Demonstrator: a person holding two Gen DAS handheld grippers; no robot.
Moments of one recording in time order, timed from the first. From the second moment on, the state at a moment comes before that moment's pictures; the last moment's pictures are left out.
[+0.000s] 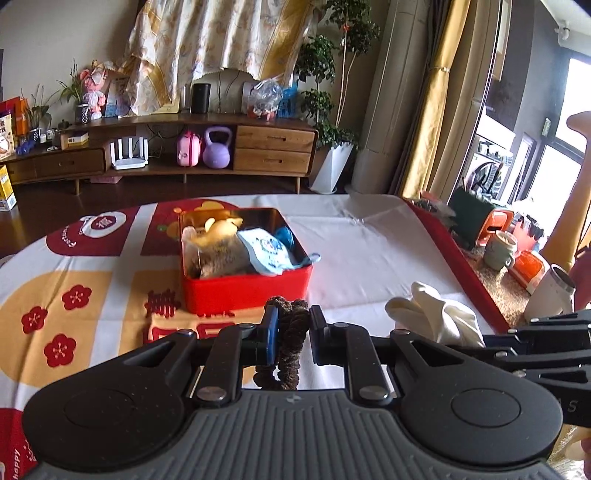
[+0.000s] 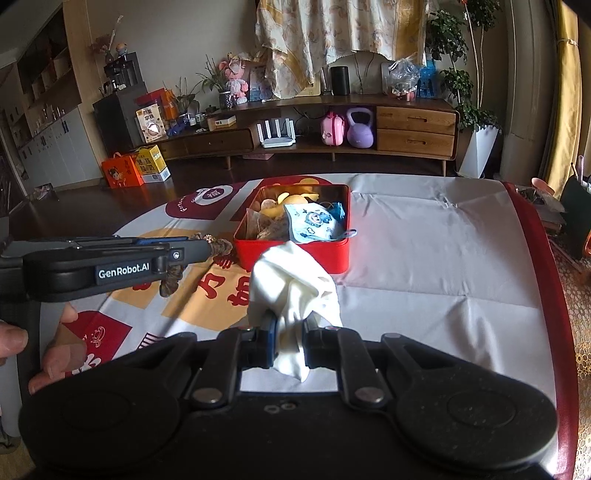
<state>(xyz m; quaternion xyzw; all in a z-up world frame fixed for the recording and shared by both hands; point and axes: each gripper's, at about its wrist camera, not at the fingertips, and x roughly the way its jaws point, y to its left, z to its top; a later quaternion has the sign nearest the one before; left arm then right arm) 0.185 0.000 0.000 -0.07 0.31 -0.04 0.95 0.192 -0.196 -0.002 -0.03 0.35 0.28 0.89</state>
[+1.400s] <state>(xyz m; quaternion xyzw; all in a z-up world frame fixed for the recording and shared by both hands) 0.404 0.058 -0.037 -0.08 0.34 0.00 0.94 0.378 -0.115 -0.058 -0.05 0.37 0.27 0.89</state>
